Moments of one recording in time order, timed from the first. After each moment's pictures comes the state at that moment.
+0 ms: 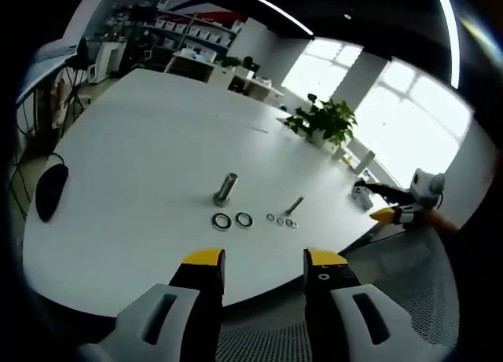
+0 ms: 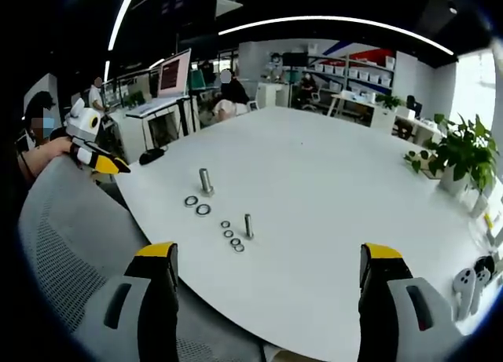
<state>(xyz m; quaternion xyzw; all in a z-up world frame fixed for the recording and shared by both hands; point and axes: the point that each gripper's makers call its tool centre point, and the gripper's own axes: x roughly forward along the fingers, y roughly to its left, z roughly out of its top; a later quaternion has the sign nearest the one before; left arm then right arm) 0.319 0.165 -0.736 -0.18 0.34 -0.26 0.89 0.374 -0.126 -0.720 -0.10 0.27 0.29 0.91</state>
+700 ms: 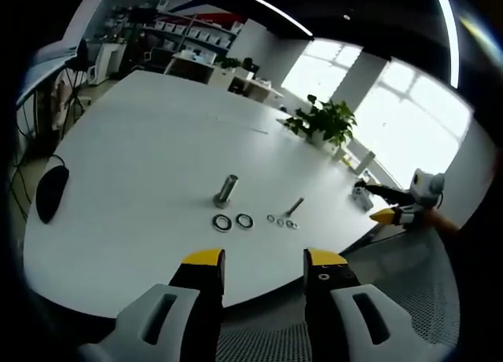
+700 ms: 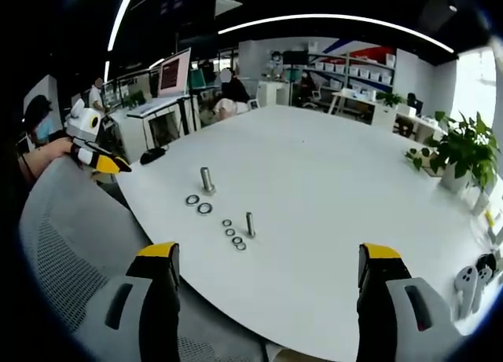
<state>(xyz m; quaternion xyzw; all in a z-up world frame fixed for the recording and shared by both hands) 0.320 0.166 -0.735 -0.18 0.33 -0.25 0.89 0.372 -0.126 -0.722 -0.10 0.27 0.29 0.91</state>
